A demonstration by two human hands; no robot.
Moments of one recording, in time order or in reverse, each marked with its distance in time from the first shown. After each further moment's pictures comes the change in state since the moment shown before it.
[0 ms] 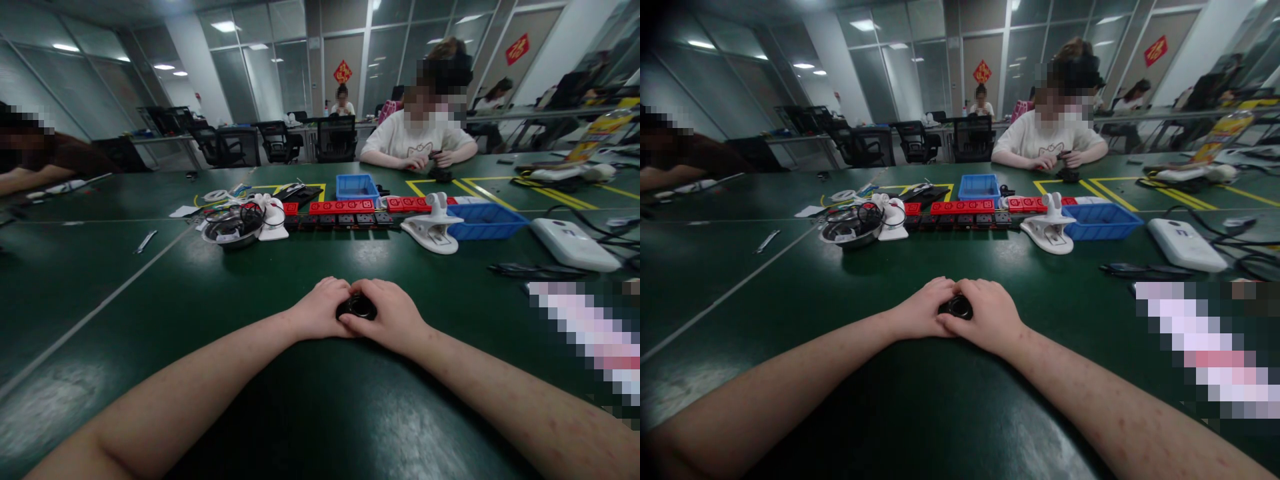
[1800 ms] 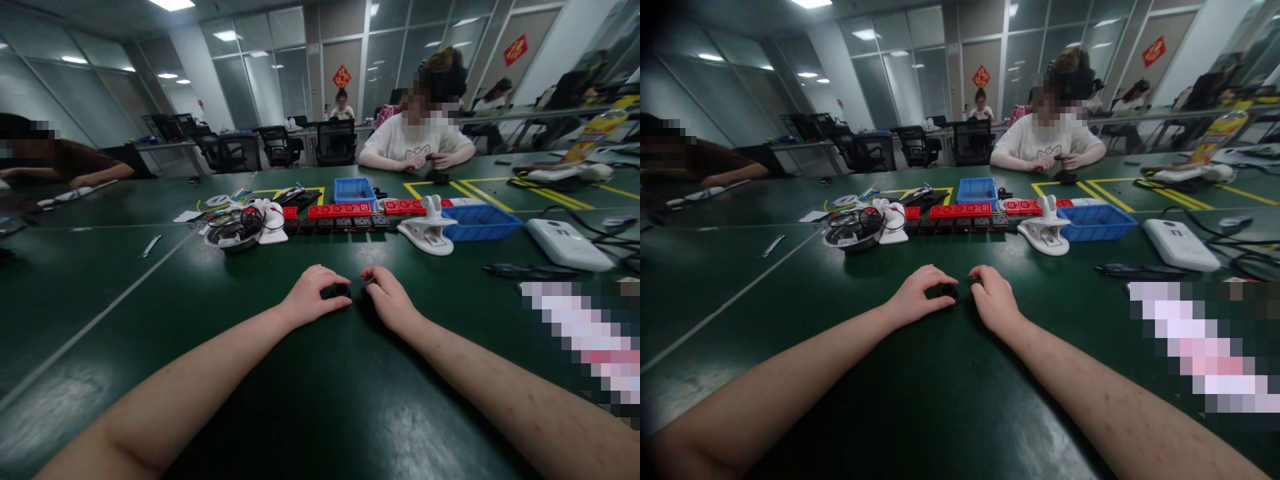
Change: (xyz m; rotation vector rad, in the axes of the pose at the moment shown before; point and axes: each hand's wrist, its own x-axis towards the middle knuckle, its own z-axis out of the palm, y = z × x) left_hand -0.001 -0.012 -0.010 -0.058 0.266 -0.055; right_hand 0.010 0.036 0.017 0.274 0.181 0.308
